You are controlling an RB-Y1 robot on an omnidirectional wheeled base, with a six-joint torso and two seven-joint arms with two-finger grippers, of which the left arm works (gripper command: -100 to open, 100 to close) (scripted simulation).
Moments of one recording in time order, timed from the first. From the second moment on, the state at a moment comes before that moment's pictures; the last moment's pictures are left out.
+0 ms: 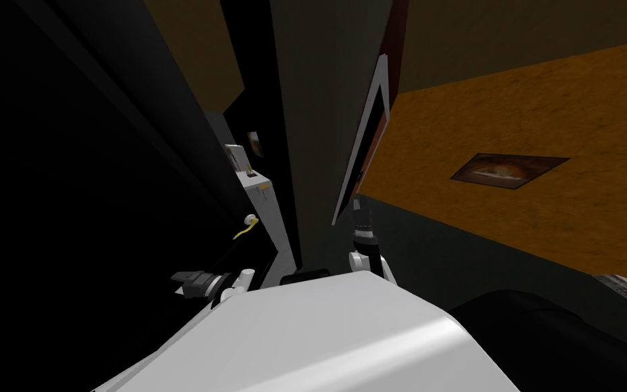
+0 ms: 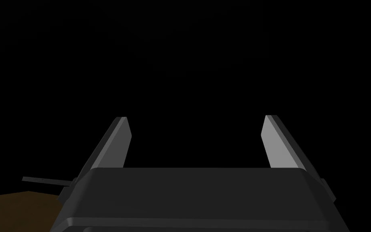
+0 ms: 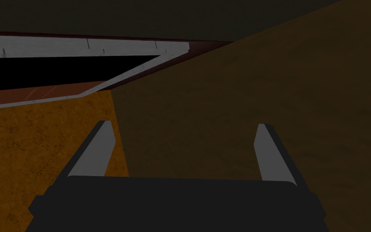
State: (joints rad) arm -0.25 0.10 0.81 -0.37 0.64 -1.41 -0.76
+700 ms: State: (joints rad) arm -0.19 0.08 0.79 -0.44 0.59 -1.39 -0.73
